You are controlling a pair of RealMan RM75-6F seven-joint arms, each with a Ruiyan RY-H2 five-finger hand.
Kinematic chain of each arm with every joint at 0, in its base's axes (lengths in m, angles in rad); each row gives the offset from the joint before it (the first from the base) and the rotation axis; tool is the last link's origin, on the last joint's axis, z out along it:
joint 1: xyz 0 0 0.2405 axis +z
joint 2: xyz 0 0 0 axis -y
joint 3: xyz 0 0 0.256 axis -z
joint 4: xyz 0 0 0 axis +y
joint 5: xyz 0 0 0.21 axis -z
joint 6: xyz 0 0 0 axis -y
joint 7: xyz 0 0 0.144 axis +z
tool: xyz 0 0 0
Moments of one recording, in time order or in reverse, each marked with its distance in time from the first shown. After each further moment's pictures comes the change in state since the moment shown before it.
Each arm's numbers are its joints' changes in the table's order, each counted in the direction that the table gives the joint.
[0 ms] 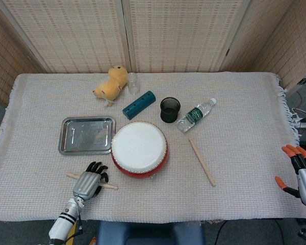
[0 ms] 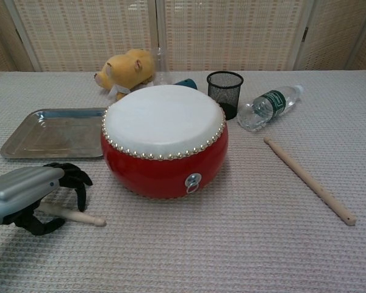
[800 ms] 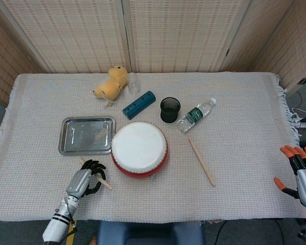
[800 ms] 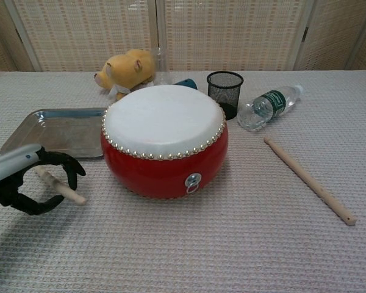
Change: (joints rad) left arm 0.050 -0.079 0.037 -0.099 -0.044 -0.060 -0.476; right arm -0.001 -0.015 0.006 -0.025 0.014 0.001 -0.008
